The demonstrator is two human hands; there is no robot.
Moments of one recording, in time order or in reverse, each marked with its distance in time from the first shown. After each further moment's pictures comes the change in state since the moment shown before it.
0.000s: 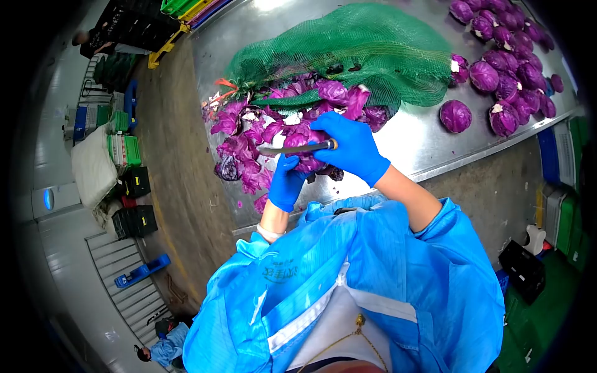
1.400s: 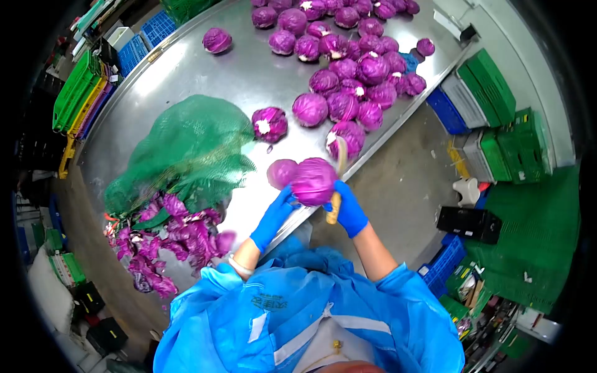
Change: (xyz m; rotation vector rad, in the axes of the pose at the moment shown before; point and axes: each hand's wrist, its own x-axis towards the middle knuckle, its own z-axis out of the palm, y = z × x) left_hand 0.167 -0.246 0.258 0.510 -0.634 -0.237; right_hand -0.204 0.153 -0.314 1.238 0.588 0.859
